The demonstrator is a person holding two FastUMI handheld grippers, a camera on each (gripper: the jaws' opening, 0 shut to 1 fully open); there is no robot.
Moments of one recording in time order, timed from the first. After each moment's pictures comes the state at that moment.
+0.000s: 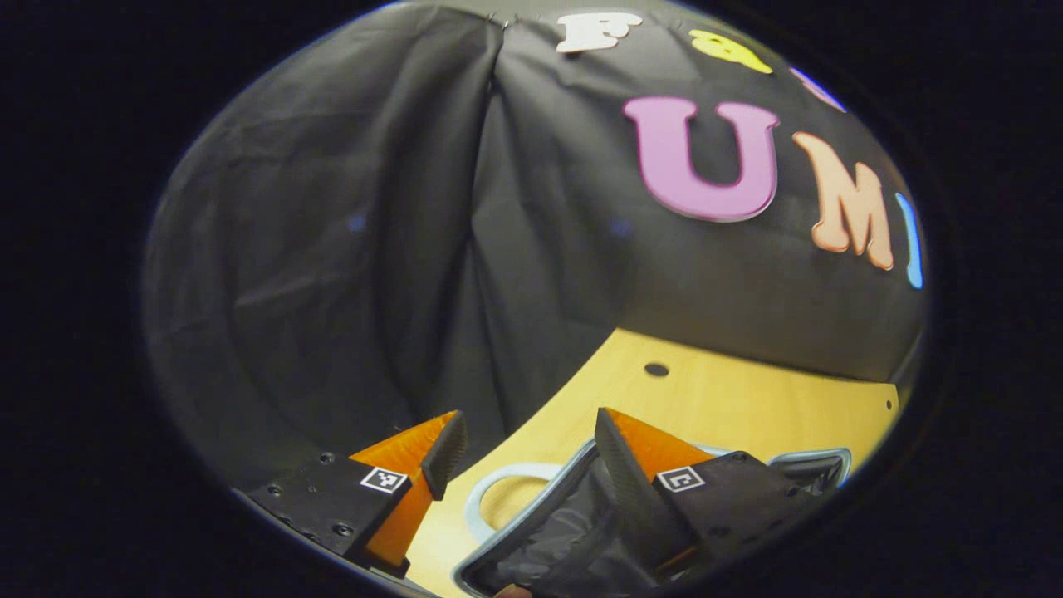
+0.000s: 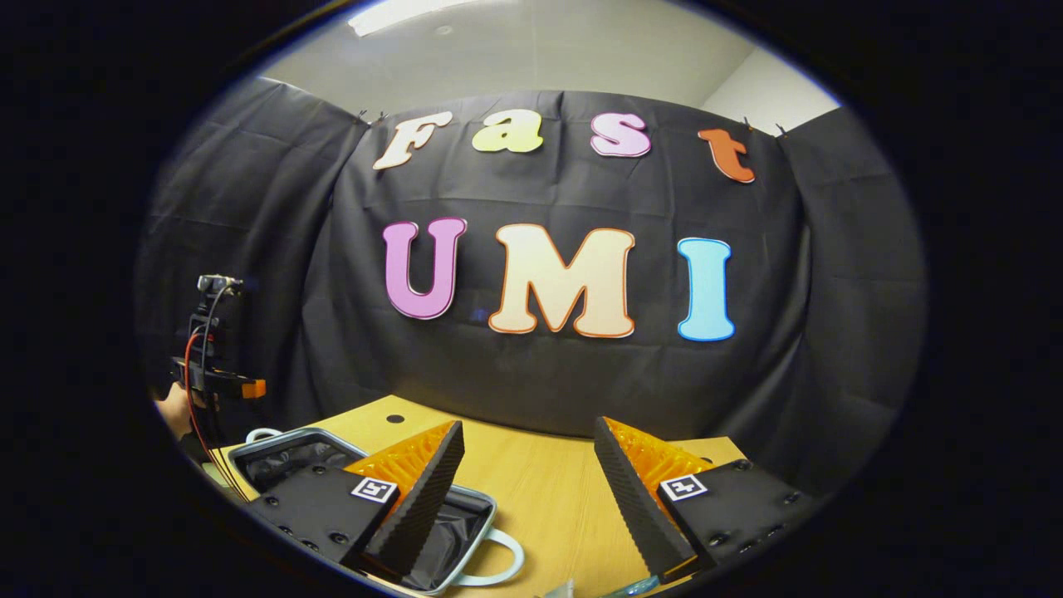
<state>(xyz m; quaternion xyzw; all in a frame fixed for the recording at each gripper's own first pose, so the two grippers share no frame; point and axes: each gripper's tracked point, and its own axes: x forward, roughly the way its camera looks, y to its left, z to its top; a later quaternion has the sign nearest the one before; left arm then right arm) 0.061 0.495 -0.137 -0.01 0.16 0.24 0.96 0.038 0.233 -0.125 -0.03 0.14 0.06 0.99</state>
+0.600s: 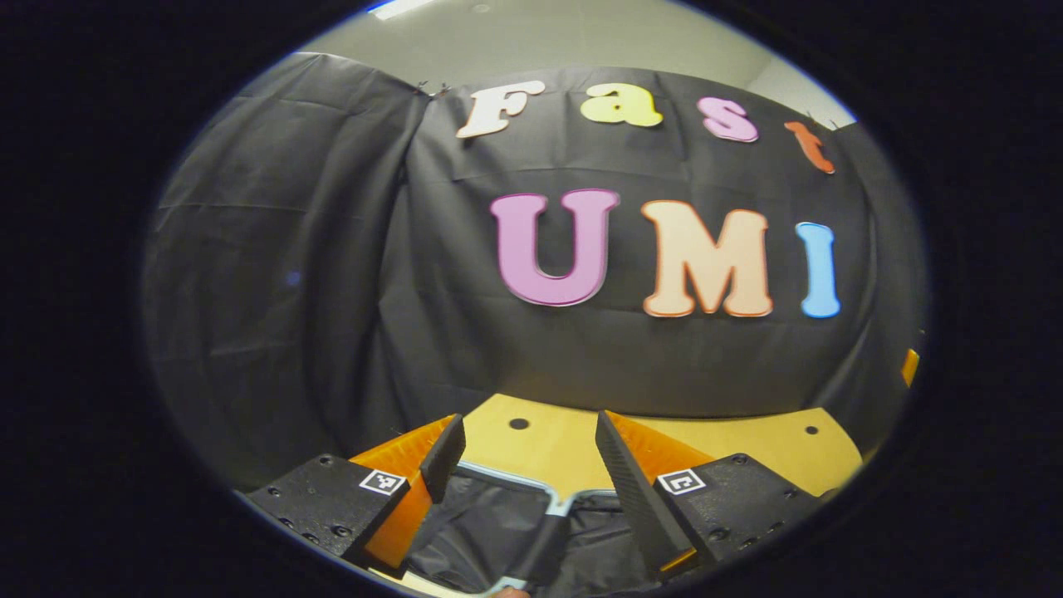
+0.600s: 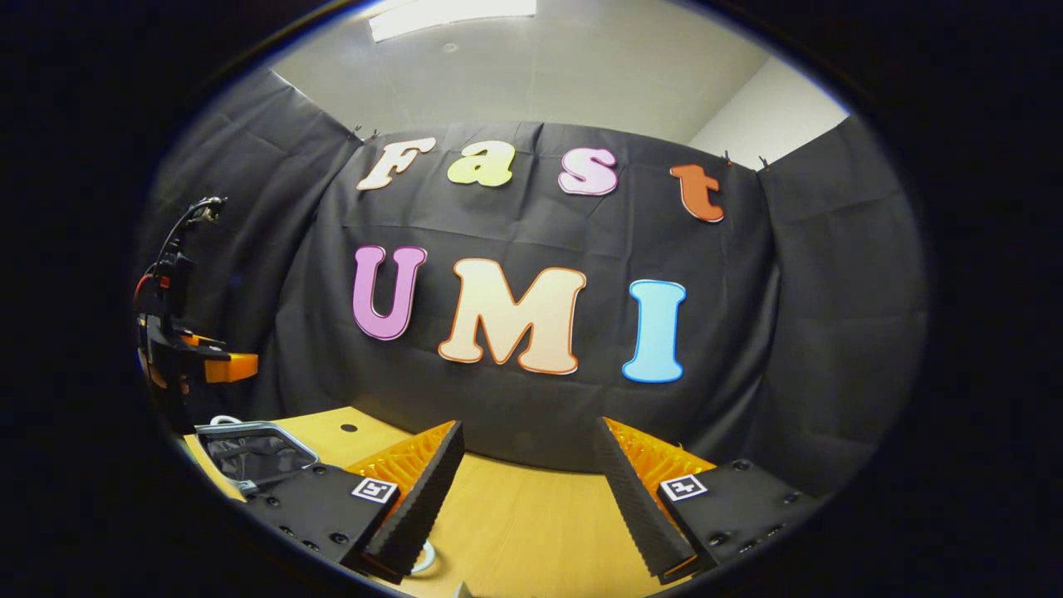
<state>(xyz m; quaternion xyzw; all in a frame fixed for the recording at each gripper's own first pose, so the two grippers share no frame) 0.046 0.265 -0.033 -0.01 0.07 0.11 0.99 0.041 0.133 -0.078 -0.08 0.06 0.04 0.99</state>
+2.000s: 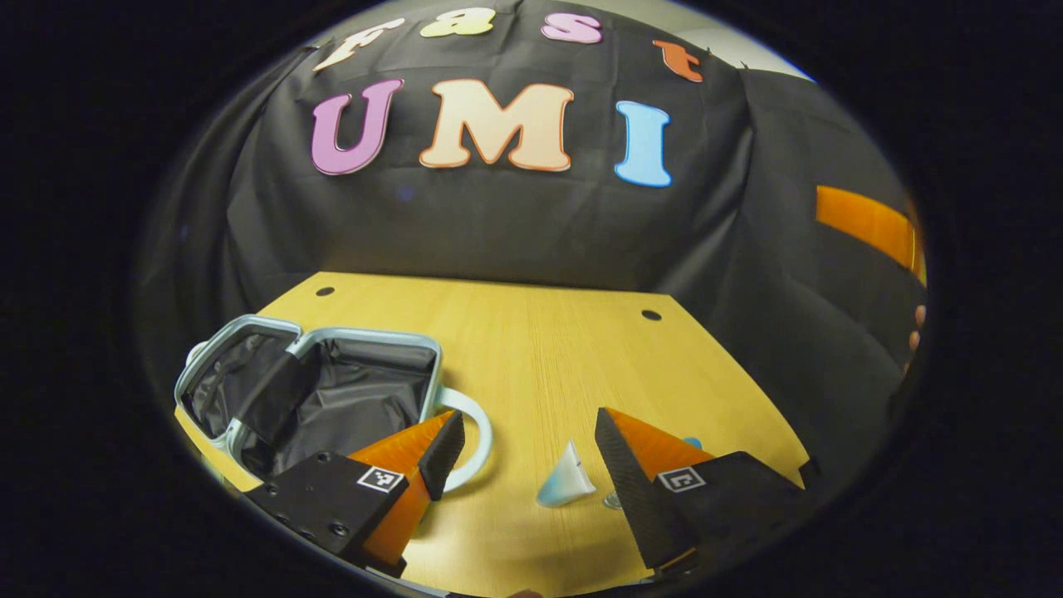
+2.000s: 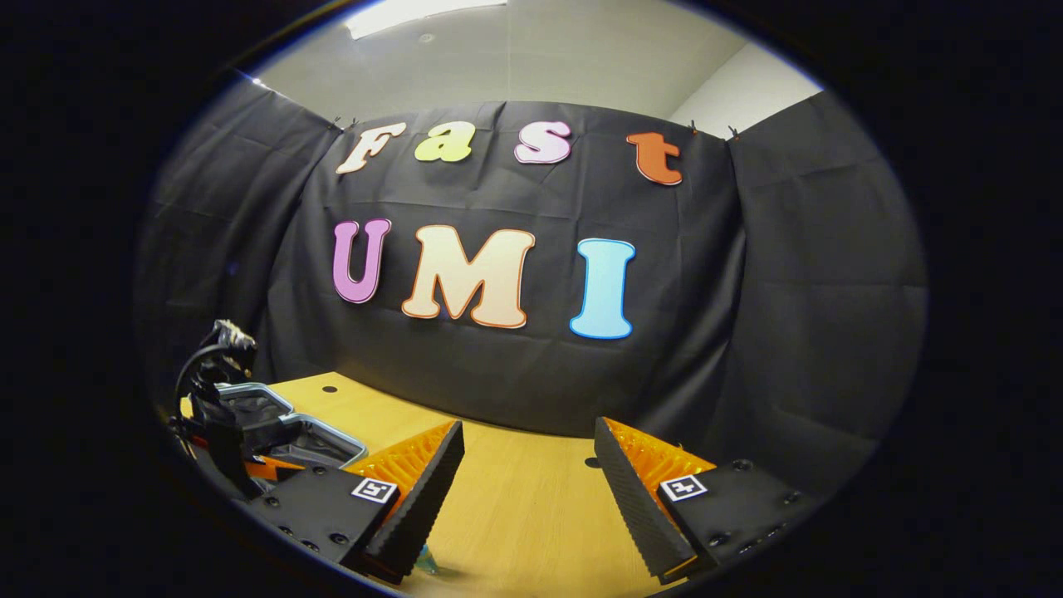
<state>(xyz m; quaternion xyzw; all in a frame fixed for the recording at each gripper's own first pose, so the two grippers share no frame) -0.034 -0.046 -0.230 -0.03 0.26 -0.09 0.96 -0.013 -0.009 -0.112 -0.08 0.13 0.03 0.99</state>
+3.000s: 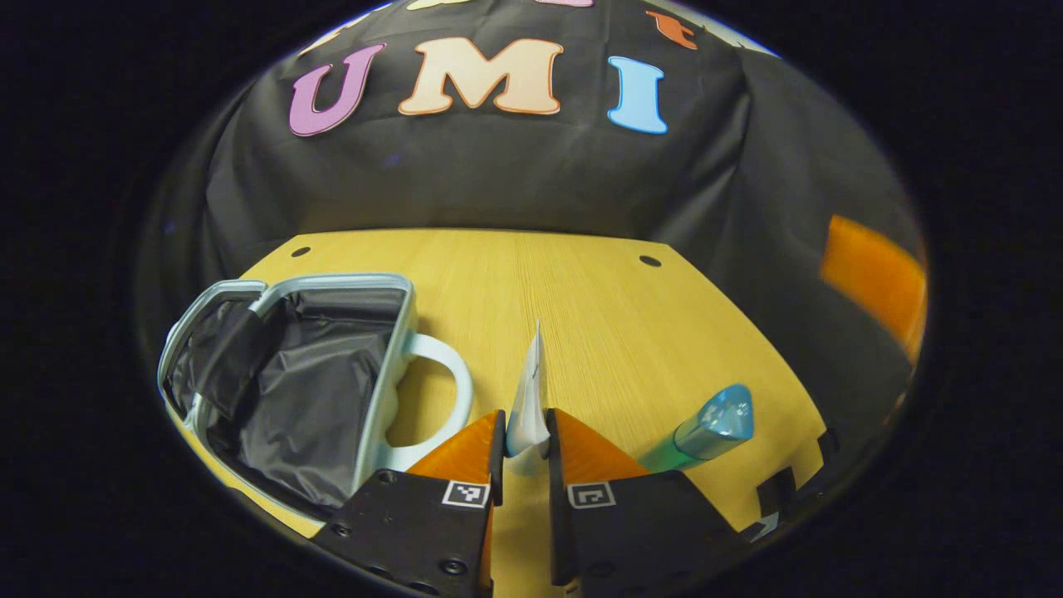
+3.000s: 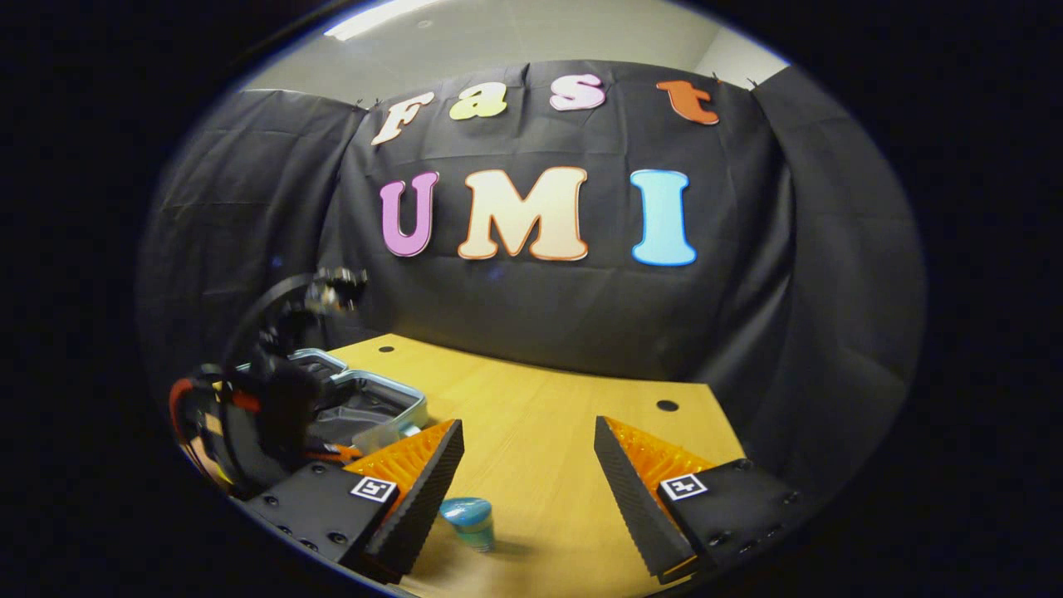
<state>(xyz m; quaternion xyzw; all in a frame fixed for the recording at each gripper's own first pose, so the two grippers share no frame) -0.032 -0.044 -0.266 -0.03 0.31 -0.11 0.94 -0.052 0.052 -0.241 -0.03 0.23 0.12 0.97</state>
